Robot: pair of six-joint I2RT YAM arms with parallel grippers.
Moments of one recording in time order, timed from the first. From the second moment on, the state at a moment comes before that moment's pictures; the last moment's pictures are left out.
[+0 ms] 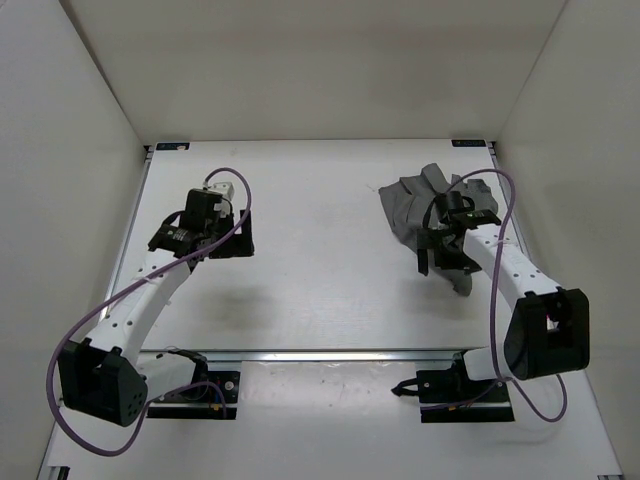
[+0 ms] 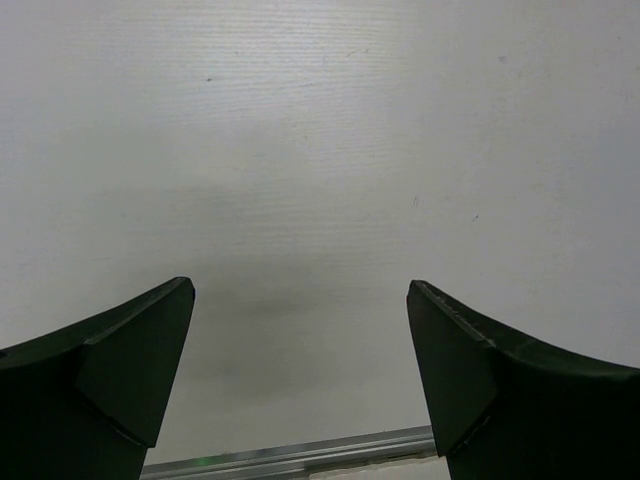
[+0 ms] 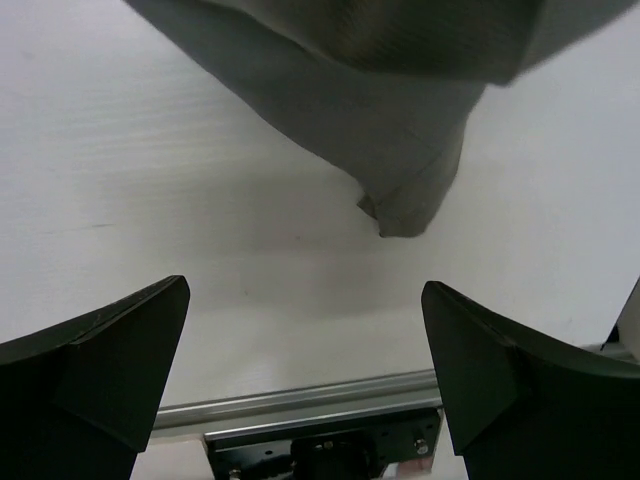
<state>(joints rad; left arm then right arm) -0.29 1.17 1.02 -0.70 -0.04 -0.27 0.19 1.37 1.03 -0.88 0.20 0.16</state>
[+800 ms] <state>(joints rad) -0.28 1.20 1.00 -0.68 0.02 -0.25 0.07 1.63 0.93 -0.80 0.37 0.16</state>
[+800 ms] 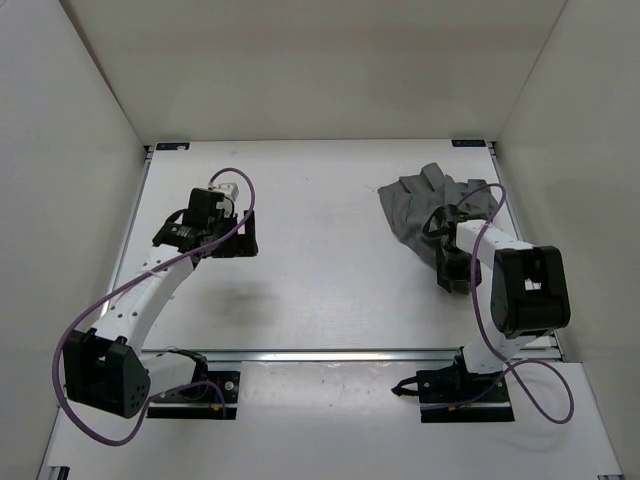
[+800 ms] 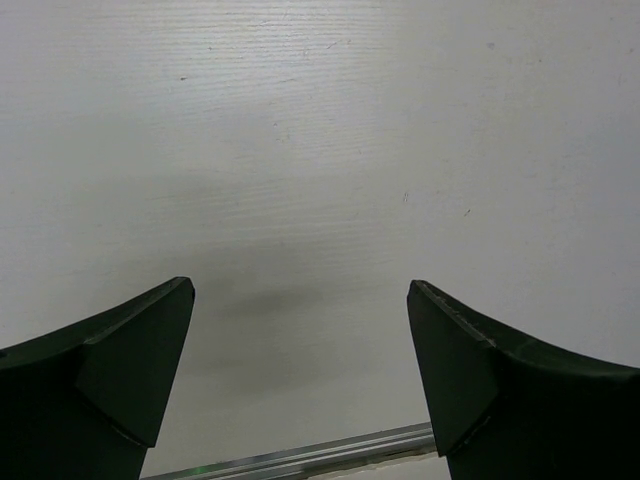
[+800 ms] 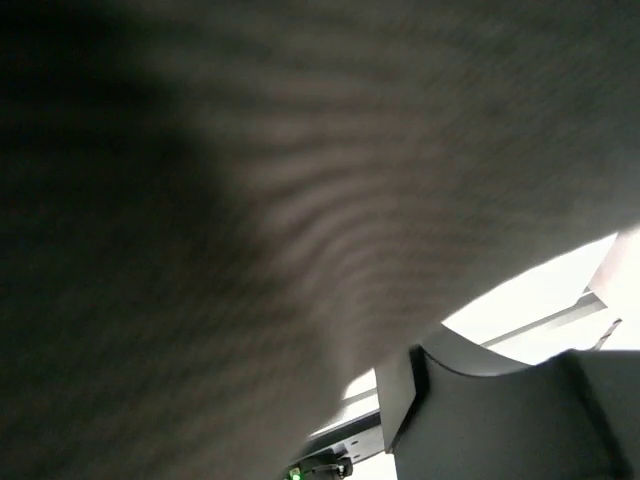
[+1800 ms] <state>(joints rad) -0.28 1.29 0.99 -0.59 0.19 -0.25 0.13 1.39 1.16 -0.59 0.03 0.12</state>
